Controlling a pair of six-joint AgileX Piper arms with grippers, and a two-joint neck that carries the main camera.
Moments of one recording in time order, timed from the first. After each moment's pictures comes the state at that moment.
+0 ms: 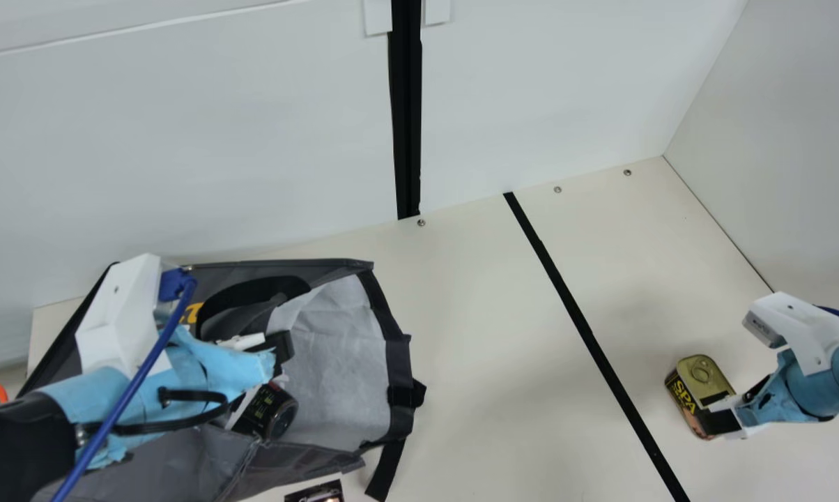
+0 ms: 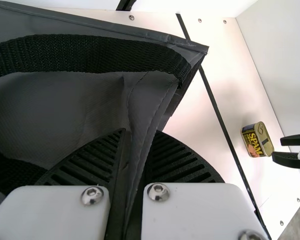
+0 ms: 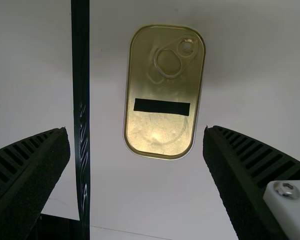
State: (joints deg) left arm -30.1 85.6 -80.1 -27.9 47.2 -5.2; right arm -58.9 88.0 -63.5 15.2 69.9 -67.9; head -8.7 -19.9
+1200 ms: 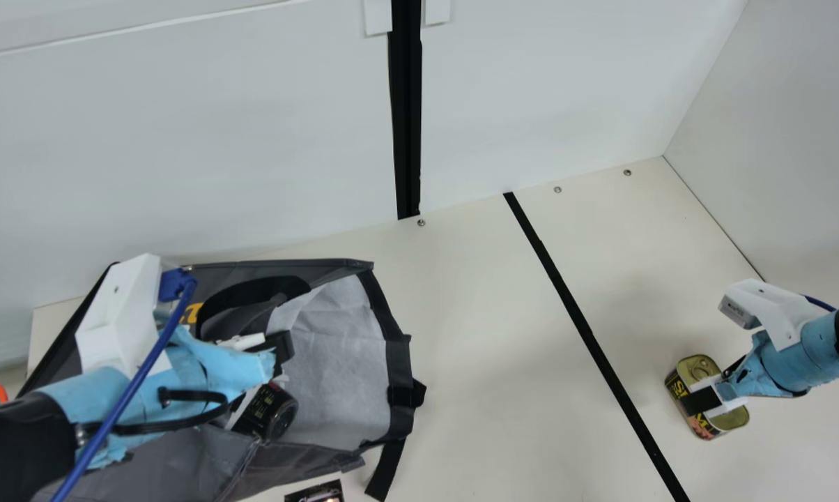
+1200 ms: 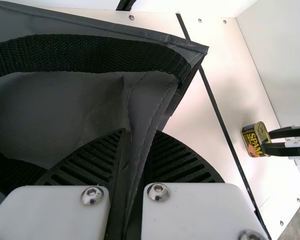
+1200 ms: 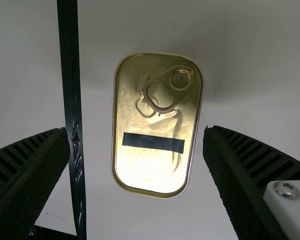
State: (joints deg) left arm -30.1 85.6 -80.1 -27.9 47.2 -5.2; right arm -53.9 96.2 -68.2 13.6 69.9 -62.7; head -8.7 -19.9
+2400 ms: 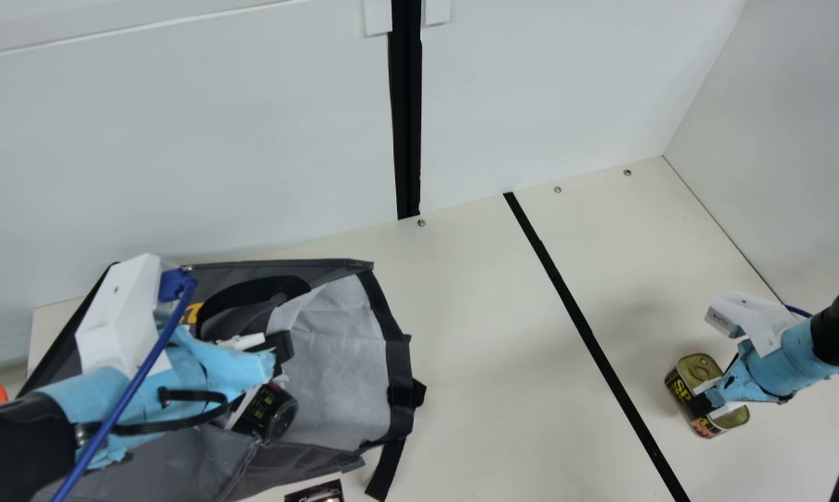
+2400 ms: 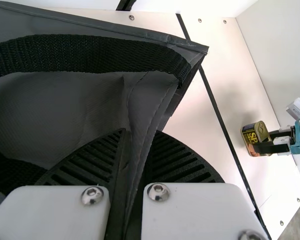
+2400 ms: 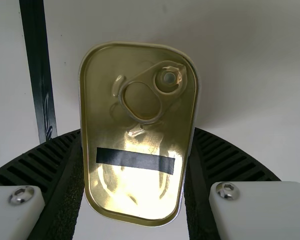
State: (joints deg) left arm -30.1 85.6 -80.1 -27.9 47.2 -5.2; right arm -52.8 100.6 -67.3 11.2 65.7 -62.2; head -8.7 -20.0
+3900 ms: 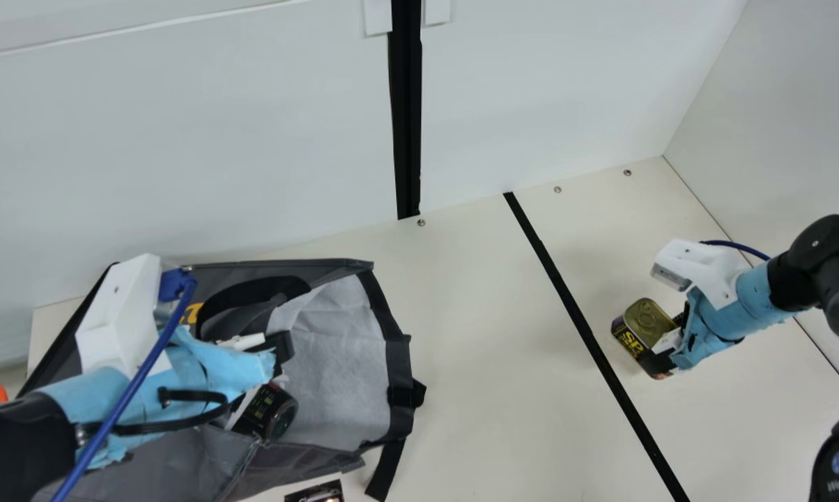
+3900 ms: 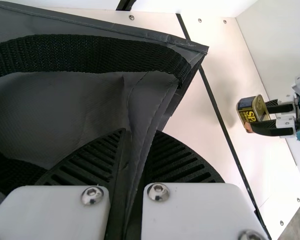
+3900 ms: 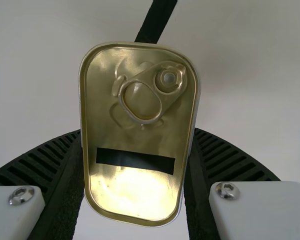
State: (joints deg) left arm -30.1 85.6 -80.1 -27.9 47.2 -5.2; right arm -40.9 99.4 -75.0 18.4 69.9 -73.9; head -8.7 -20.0
